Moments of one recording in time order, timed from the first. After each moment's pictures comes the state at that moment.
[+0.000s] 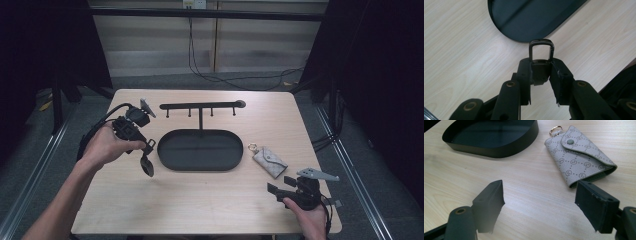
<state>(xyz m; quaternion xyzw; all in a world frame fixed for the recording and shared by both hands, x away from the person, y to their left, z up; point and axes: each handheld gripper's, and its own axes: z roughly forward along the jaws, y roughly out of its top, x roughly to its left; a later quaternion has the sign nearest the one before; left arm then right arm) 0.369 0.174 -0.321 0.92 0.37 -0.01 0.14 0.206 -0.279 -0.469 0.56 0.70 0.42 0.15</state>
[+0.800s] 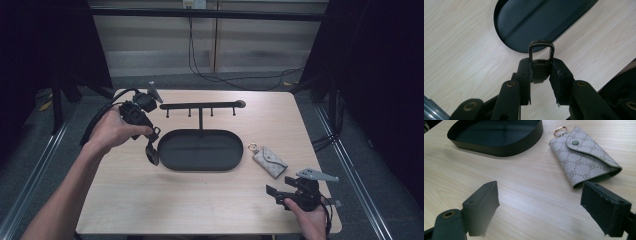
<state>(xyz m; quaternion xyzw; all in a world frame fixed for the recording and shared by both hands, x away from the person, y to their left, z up) 0.391 0.151 -0.294 0.92 0.37 0.00 0.11 0.204 -0.277 -0.468 0.55 0.71 0.42 0.15</state>
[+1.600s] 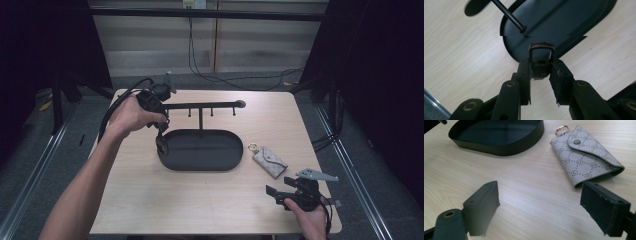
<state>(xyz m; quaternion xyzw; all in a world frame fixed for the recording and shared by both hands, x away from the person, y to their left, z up) 0.430 0.119 -0.296 0.92 0.39 0.00 0.08 0.205 -0.277 -0.469 0.55 0.71 0.42 0.14</state>
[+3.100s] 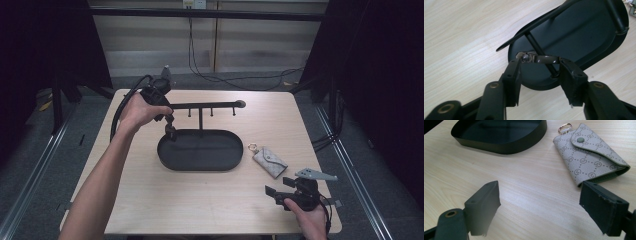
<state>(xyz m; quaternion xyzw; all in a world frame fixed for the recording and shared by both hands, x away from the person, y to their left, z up) 0.459 0.125 -0.317 0.88 0.46 0.00 0.13 0.206 -0.277 -0.470 0.54 0.71 0.42 0.13</state>
